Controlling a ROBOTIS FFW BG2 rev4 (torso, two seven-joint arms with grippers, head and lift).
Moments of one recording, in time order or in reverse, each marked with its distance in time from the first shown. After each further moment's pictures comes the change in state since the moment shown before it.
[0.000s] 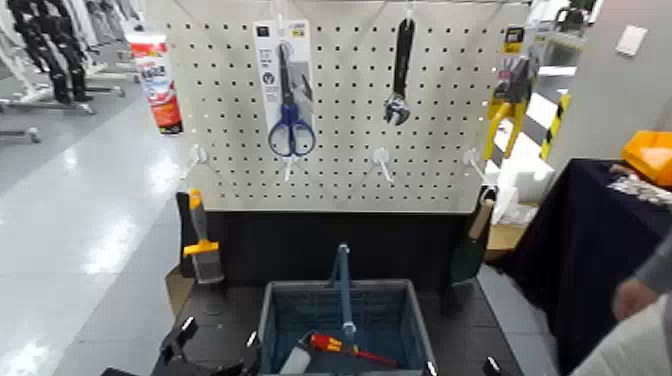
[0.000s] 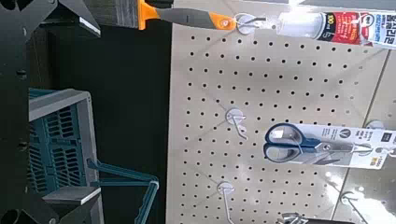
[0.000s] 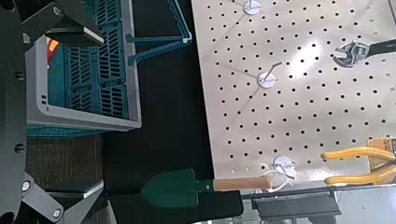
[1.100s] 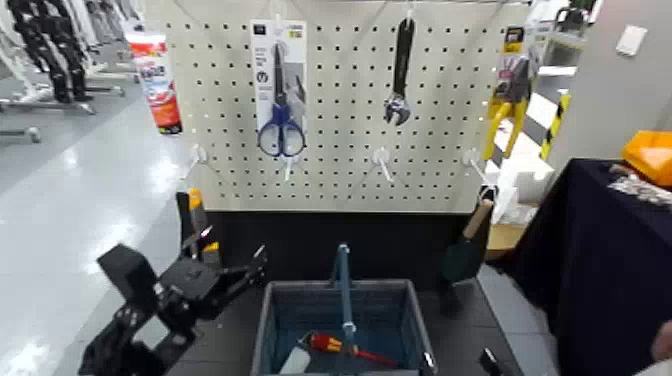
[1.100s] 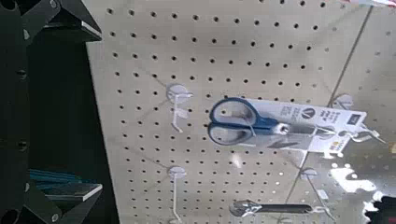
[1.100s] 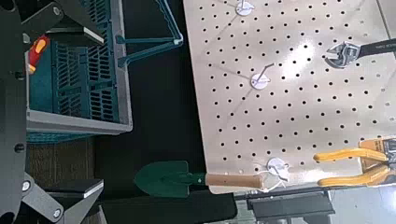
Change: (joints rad) left arm -0.323 0.029 0.057 0.023 0.051 0.222 -0.254; right arm -0.028 0.000 0.014 0.010 -0.009 -0.012 -0.008
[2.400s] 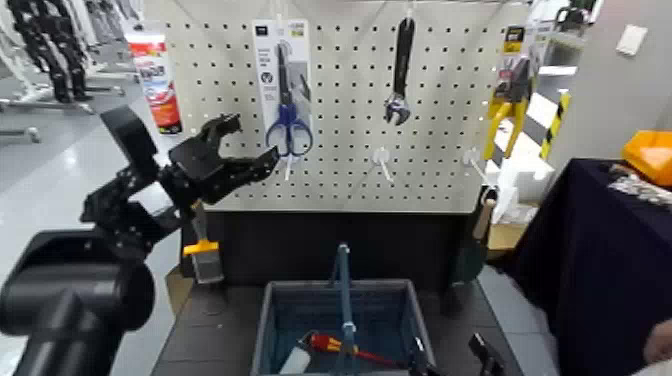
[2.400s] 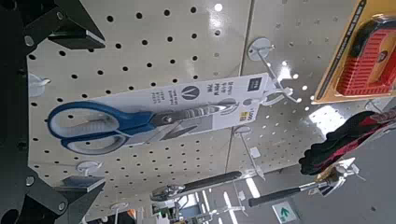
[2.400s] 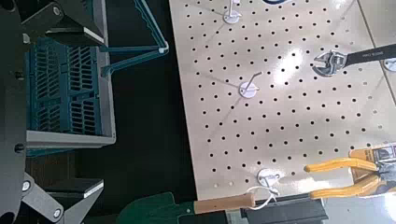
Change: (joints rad) left arm -0.419 0.106 -0.045 0.151 0.022 0.053 -0.225; right arm -0.052 -0.009 0.030 0.018 -0.020 -0.009 0.001
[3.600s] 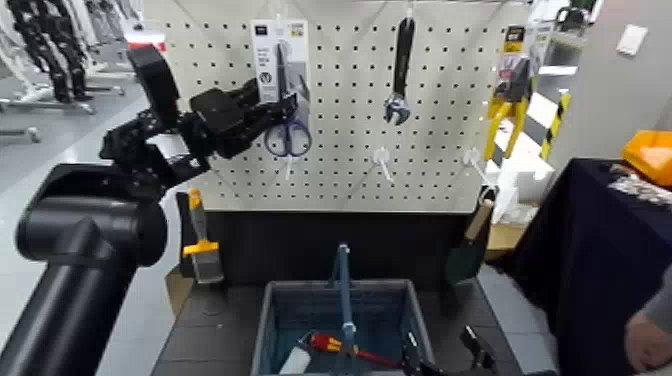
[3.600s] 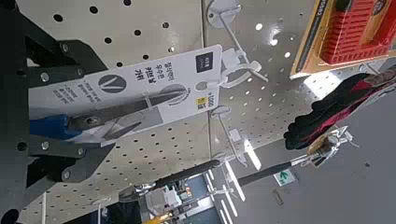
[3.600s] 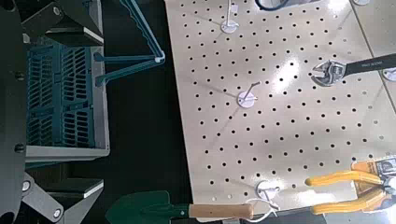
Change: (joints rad) left arm -0.203 0.043 -0.102 0.128 0.005 -0.012 -0.054; right arm -0.030 -0.010 0.017 0.016 -0.012 0.002 0.019
